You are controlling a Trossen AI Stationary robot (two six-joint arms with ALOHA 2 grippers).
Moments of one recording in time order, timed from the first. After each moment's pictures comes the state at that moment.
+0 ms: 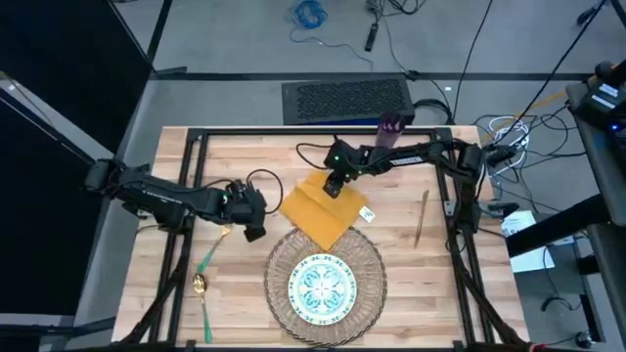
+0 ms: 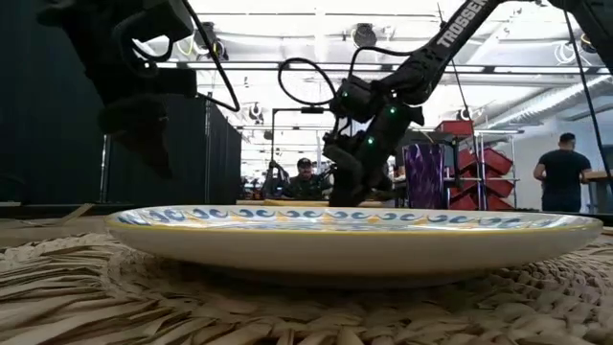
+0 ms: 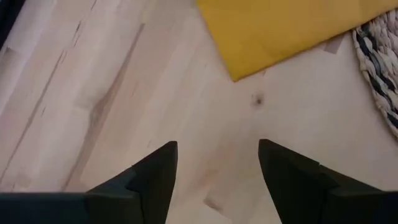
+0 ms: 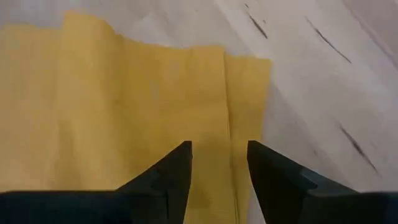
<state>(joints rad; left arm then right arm) -0.11 1.27 0.70 -0.66 -0.41 -0.44 -0.40 1.93 1.12 -0.17 -0.07 0.19</state>
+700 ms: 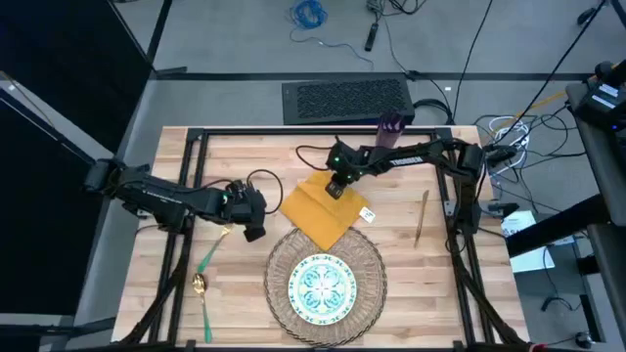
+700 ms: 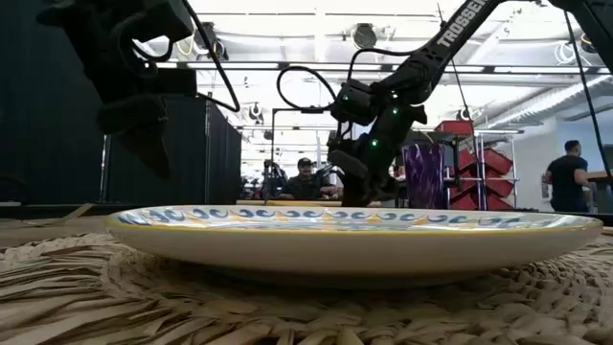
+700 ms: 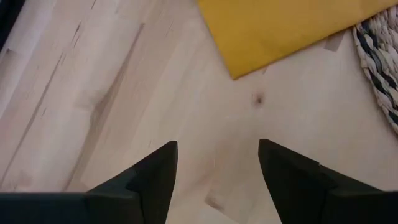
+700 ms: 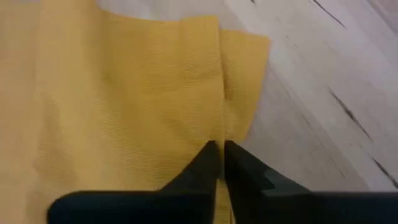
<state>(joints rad) -0.11 1.27 0.70 -0.66 -0.42 -0.44 -0.40 1.93 1.12 -0.23 -0.05 0.22</state>
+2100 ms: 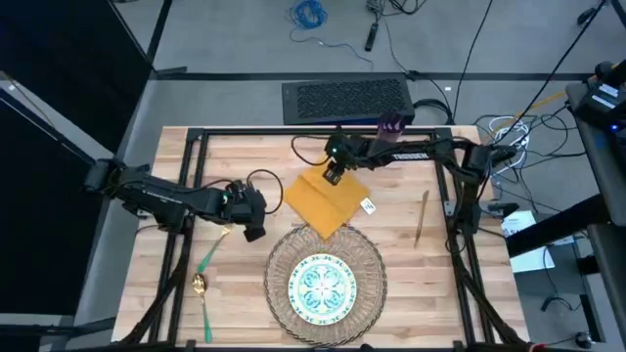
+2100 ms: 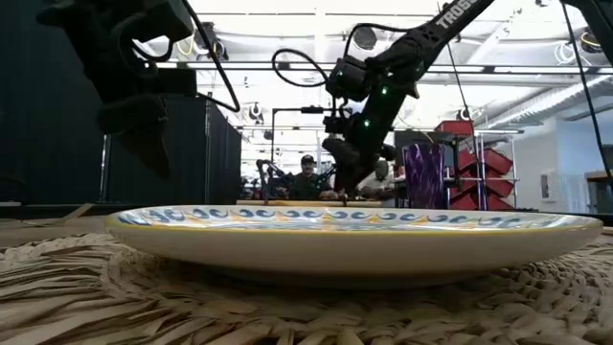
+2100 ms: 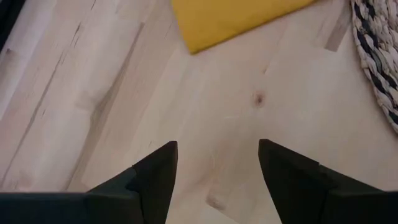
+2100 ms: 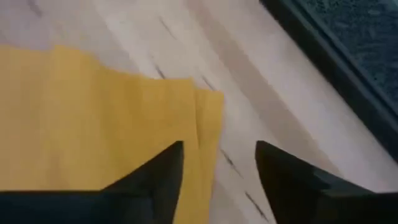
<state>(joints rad) -0.11 1.27 0.70 -0.66 -0.42 -0.44 -0.40 1.87 1.25 -0.35 0.16 0.16</state>
